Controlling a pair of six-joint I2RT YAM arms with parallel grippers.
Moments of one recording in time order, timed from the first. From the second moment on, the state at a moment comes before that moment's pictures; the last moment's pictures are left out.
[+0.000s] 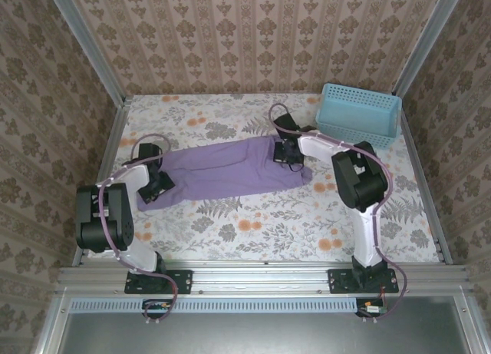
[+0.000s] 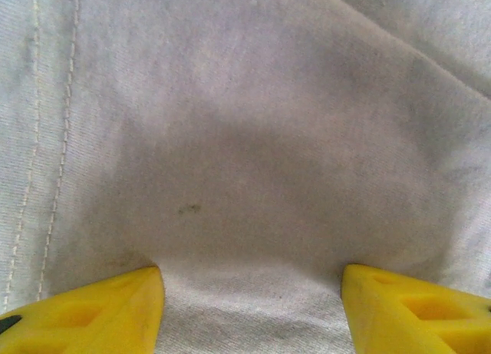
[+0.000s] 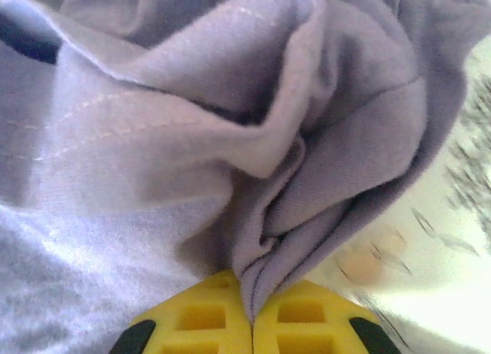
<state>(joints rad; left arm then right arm) -0.02 1.58 0.83 -0.55 -0.11 -0.57 0.39 2.06 1.44 -0.57 0.06 0.55</state>
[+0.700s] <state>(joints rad) -0.16 1.29 0.73 -0.68 -0.09 -0.61 0.44 1.65 1.39 -0.90 0.29 0.40</state>
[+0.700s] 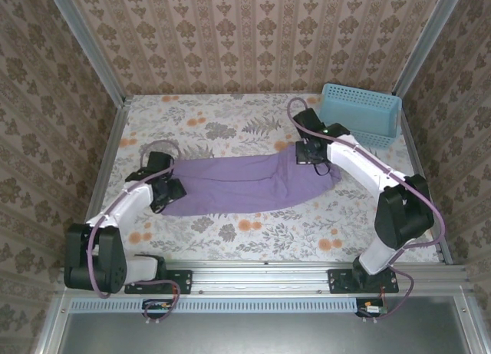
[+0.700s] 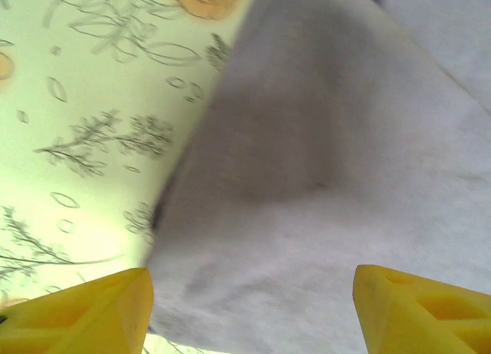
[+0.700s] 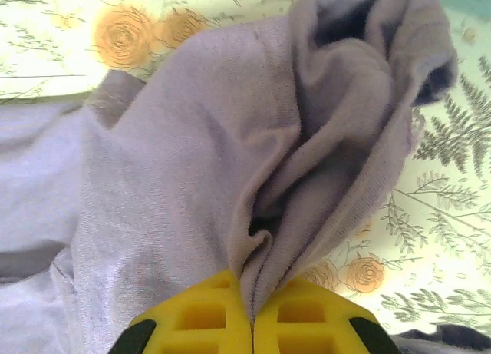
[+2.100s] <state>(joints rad) -0.49 1.32 0.56 -0.41 0.01 -0.68 0.83 2.13 2.08 -1.08 0.08 0.67</state>
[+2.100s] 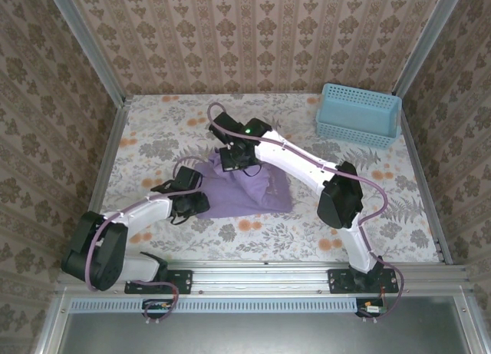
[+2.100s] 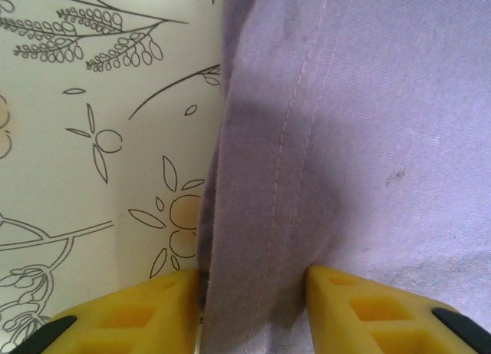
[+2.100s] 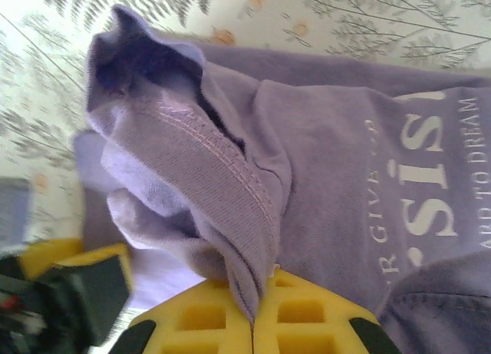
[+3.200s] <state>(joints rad) -0.44 0.76 0.55 -0.68 -0.12 -0.75 0.90 2.02 1.94 -0.84 0.03 0.79</state>
